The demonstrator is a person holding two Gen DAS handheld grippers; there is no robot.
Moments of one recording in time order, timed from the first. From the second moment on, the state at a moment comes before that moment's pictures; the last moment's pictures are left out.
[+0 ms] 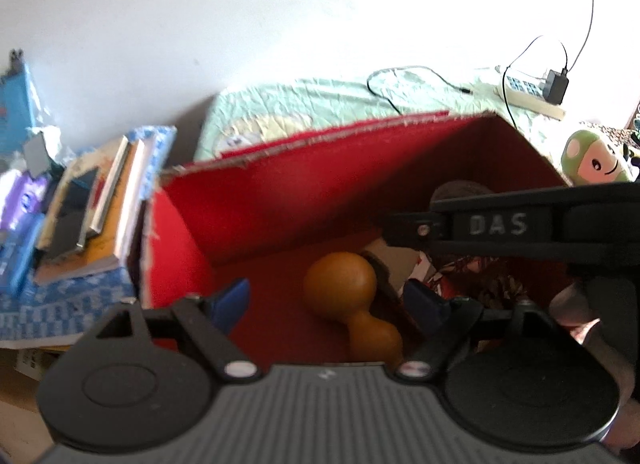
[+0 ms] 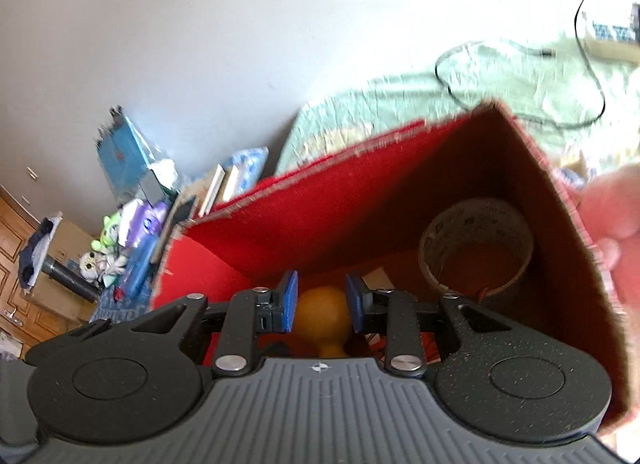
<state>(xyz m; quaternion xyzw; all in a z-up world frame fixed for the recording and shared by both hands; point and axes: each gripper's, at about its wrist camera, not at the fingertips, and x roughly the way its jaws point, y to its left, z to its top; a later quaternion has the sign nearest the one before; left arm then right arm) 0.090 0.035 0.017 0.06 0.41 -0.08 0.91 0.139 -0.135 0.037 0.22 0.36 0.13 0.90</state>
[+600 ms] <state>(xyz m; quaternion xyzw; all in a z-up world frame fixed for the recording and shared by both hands) 0.014 0.057 0.064 0.01 0.36 -0.02 0.93 0.054 -0.163 0.072 0.19 0.23 0.18 0.94</state>
